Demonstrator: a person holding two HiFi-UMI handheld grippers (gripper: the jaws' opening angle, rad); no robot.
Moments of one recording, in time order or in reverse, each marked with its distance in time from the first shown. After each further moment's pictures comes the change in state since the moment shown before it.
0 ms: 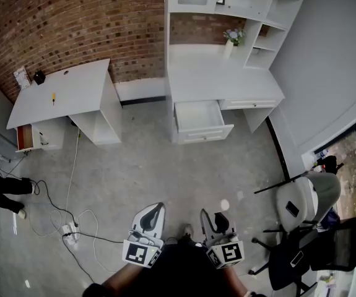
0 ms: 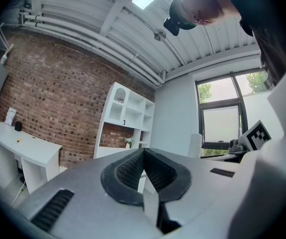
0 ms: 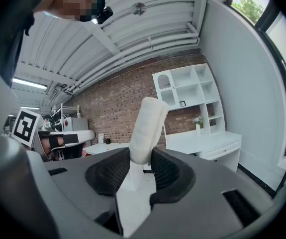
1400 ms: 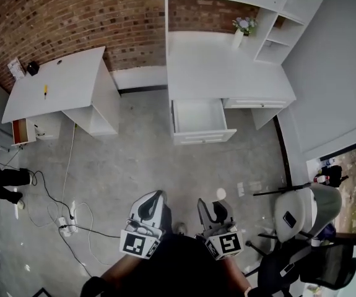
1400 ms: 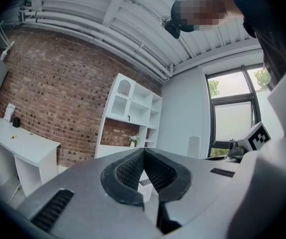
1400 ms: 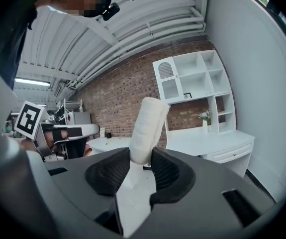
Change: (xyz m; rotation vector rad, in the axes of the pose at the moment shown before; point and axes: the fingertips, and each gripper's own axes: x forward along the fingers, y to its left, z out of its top) left arm 0.161 0.042 -0.022 -0.020 0.034 0.061; right arm 0.129 -0.110 -0.002 -0.018 0.072 0.093
